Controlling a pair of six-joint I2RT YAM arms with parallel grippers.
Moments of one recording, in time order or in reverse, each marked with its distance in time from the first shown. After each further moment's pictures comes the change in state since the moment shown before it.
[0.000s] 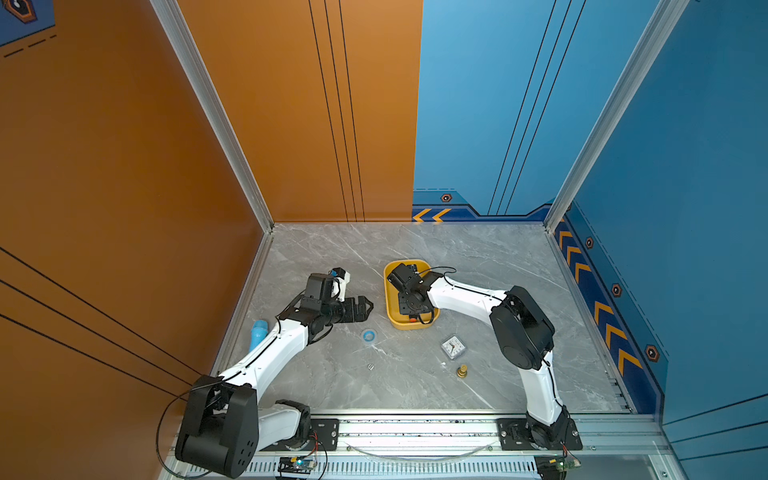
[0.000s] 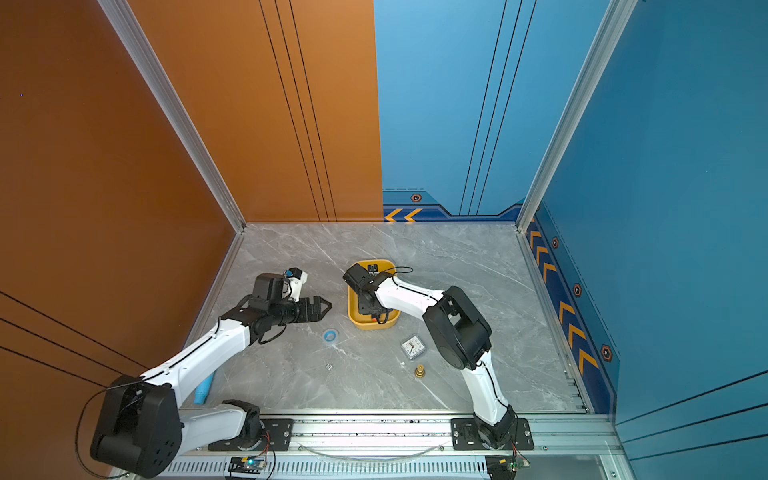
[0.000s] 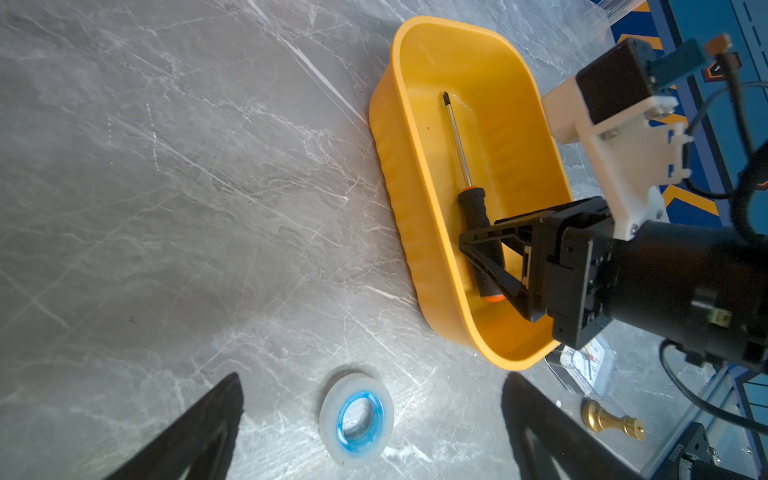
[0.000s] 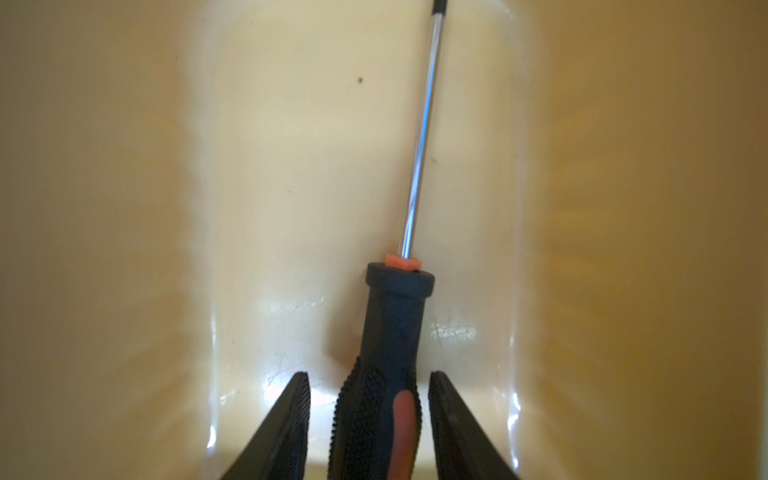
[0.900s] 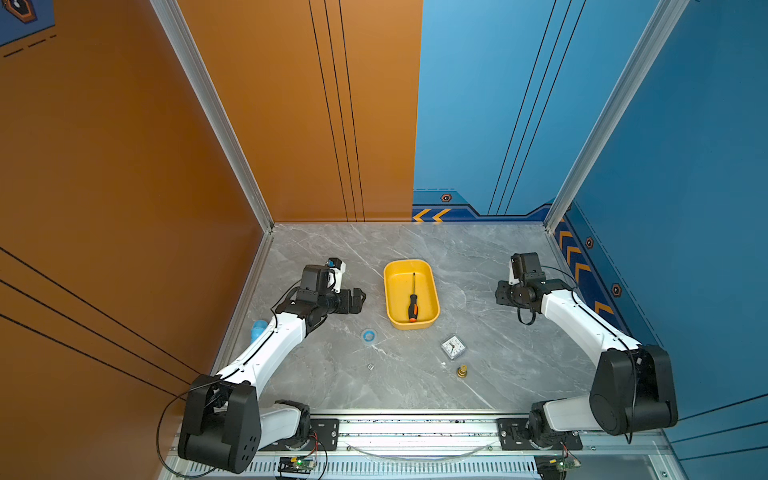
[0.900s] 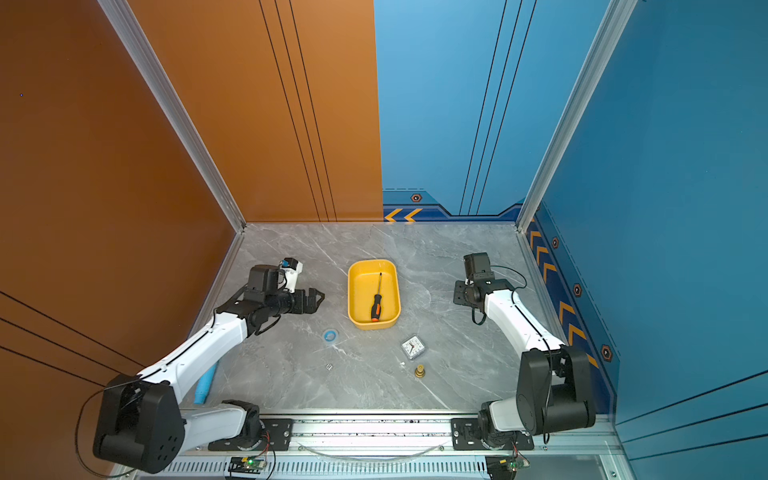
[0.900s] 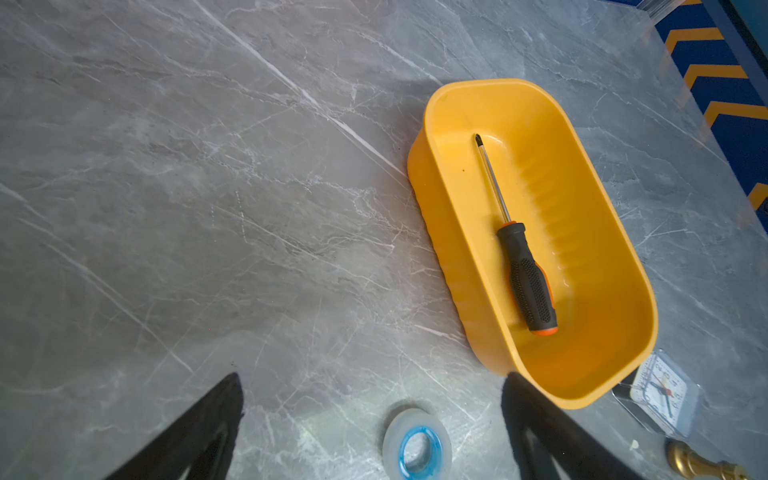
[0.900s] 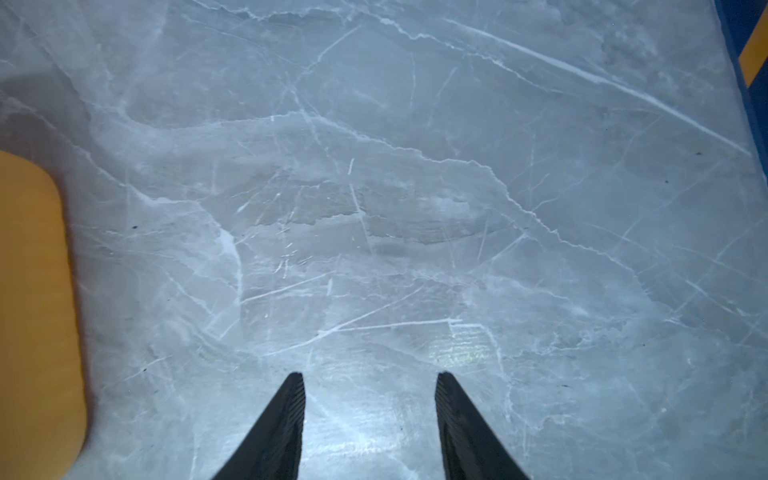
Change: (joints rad) left arm 0.041 0.027 0.090 -0.026 -0.108 0.165; right arm -0.702 -0.668 -0.626 0.170 -0.163 -0.404
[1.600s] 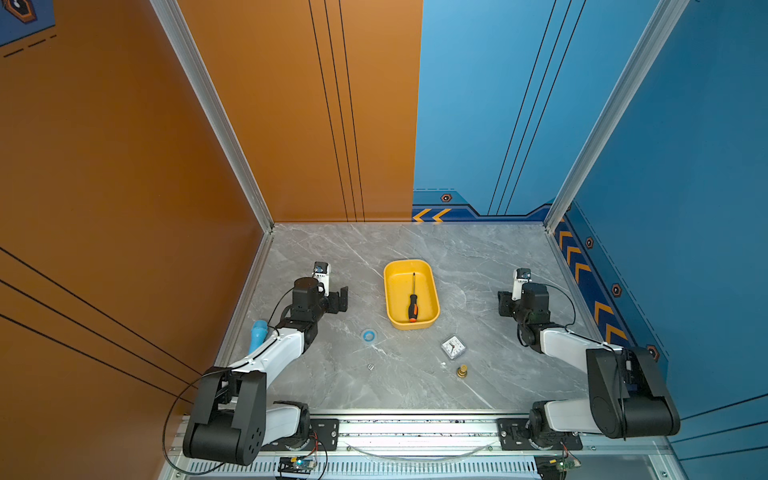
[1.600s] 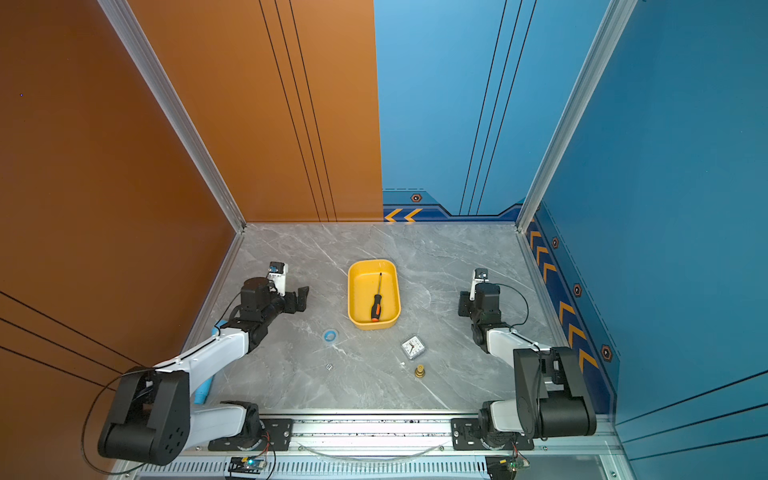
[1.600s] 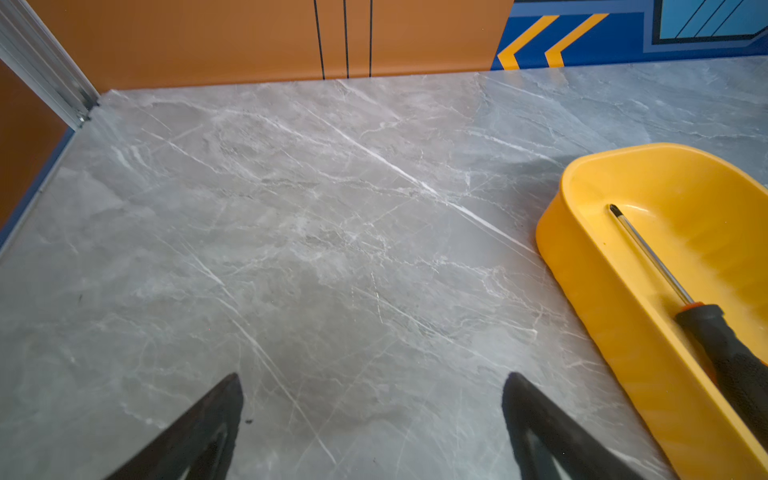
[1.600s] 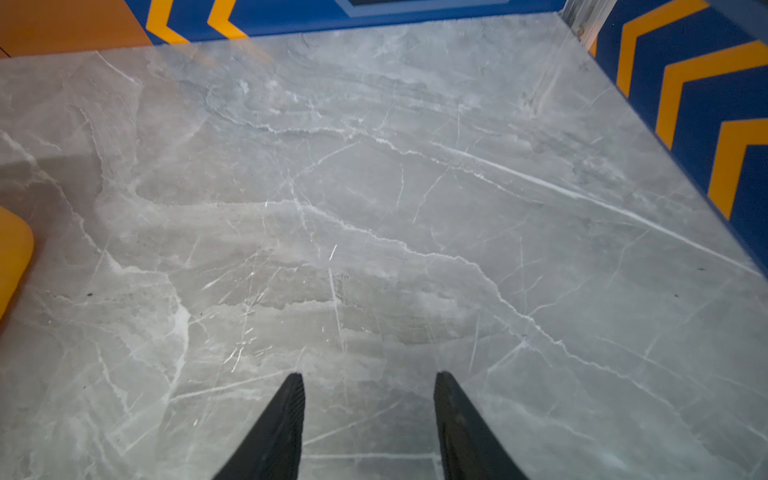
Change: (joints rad) left arm 0.092 0.026 -0.265 0.584 -0.200 0.163; right arm -0.056 -0.024 -0.478 0.928 -0.016 -0.161
